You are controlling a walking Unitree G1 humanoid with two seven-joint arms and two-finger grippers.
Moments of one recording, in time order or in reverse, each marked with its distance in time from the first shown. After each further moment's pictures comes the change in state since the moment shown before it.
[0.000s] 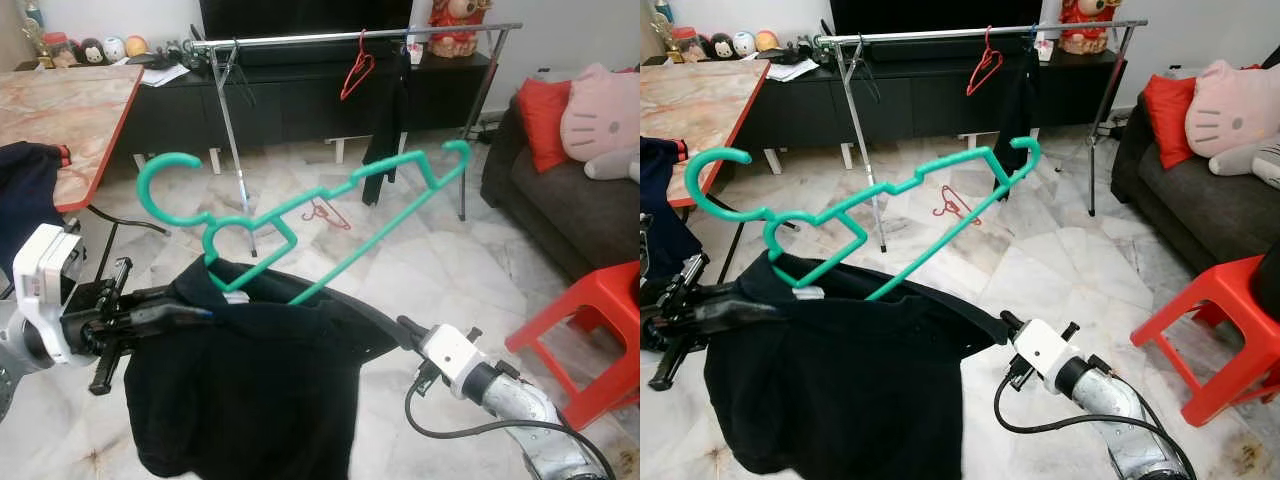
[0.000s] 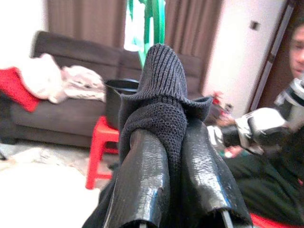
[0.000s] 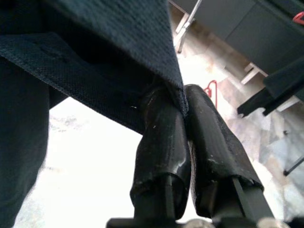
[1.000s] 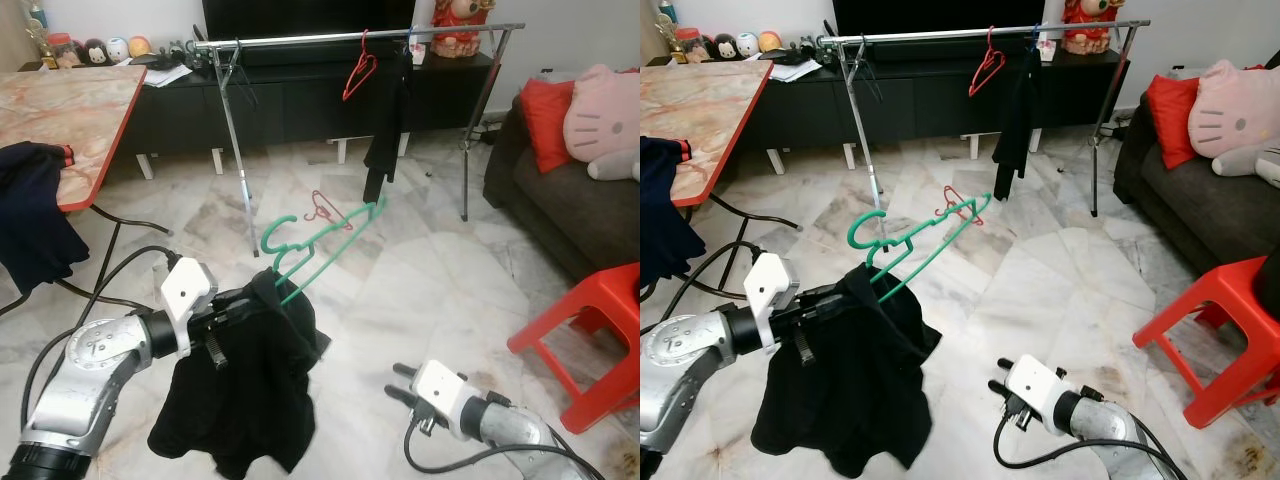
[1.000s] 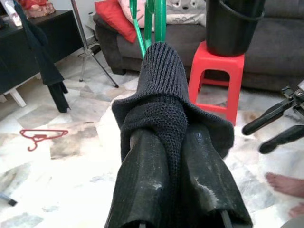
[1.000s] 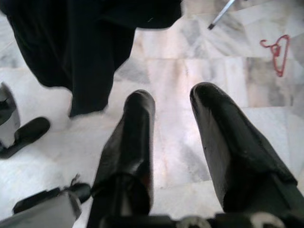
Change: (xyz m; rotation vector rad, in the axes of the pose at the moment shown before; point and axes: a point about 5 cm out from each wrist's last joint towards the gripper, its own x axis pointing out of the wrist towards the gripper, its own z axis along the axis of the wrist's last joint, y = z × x) left arm 0.036 0.037 -0.074 0.243 0.328 0.437; right arm -0.011 0.038 -0.023 0.041 0.190 0.280
